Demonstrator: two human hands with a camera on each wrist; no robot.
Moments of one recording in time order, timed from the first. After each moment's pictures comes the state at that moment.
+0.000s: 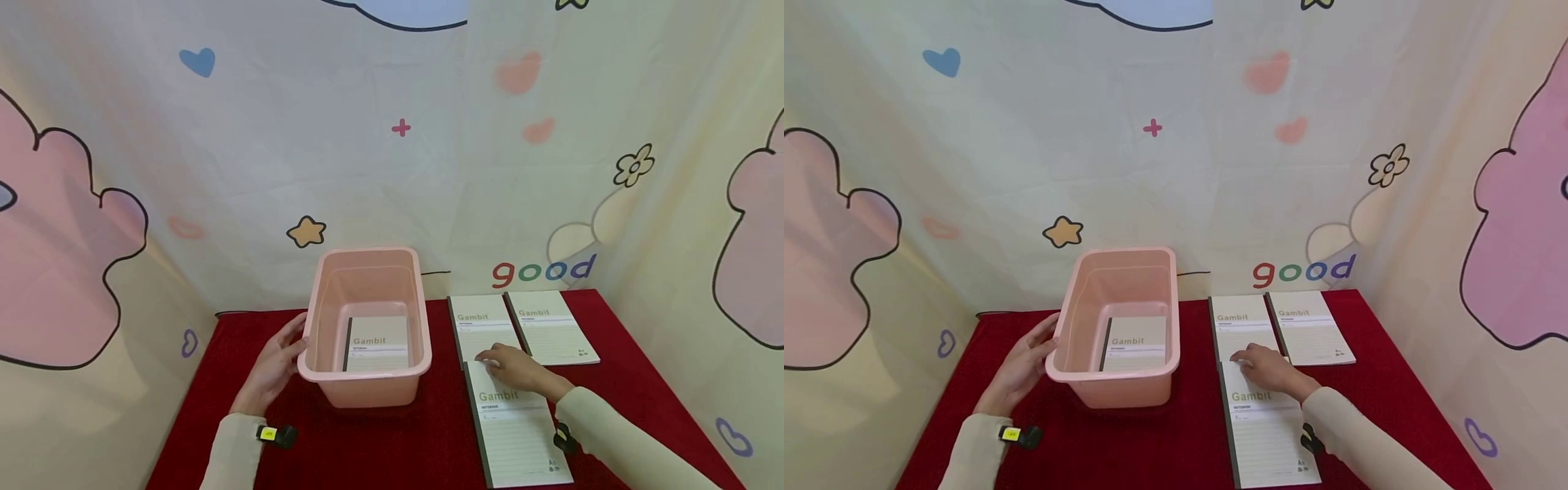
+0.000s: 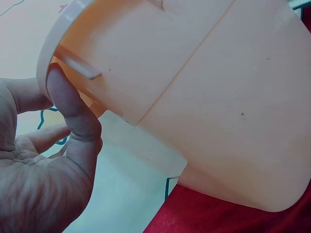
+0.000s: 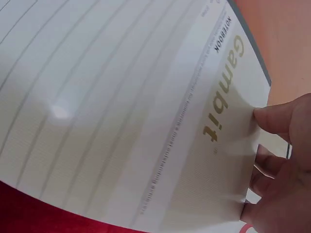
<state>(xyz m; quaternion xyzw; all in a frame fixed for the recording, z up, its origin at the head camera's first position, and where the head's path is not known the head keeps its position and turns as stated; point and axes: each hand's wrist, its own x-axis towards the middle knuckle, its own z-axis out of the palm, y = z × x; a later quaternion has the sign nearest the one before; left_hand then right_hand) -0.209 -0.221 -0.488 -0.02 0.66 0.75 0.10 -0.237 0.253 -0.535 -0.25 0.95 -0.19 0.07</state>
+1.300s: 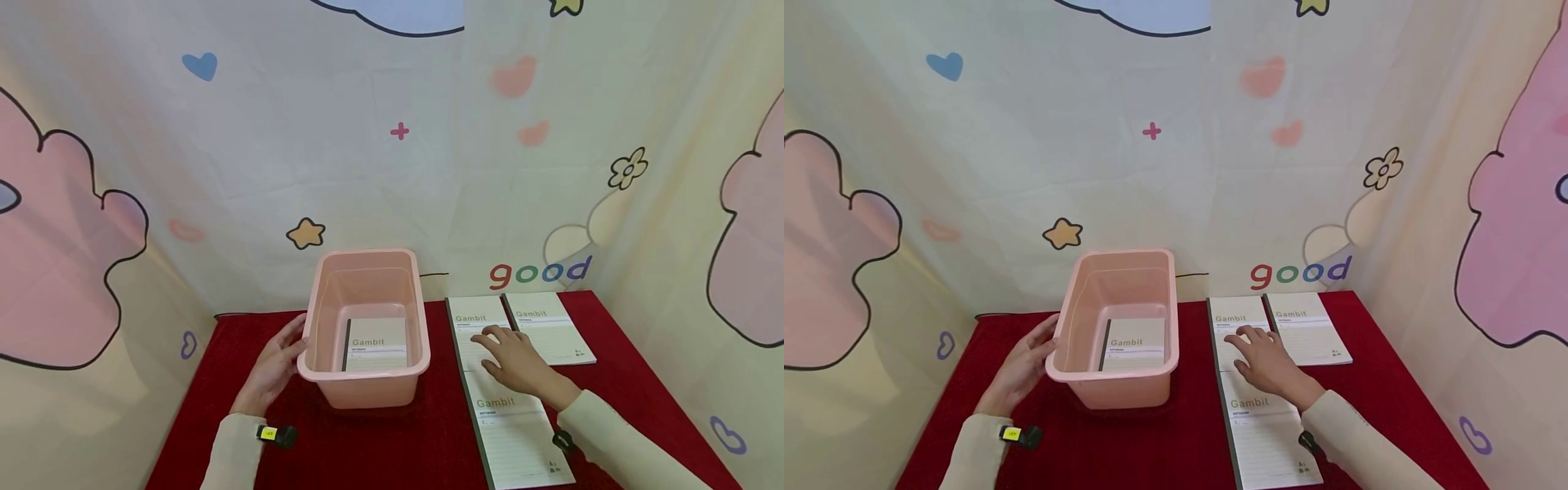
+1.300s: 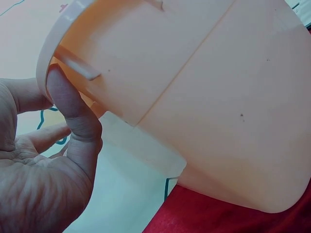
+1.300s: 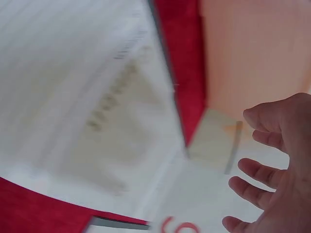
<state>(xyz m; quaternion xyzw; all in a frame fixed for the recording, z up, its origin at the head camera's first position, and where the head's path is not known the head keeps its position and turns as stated) -0.209 -0.220 -0.487 -0.02 0.65 0.75 0.10 -0.216 0.240 -0.499 -0.28 0.95 -0.07 -0.11</state>
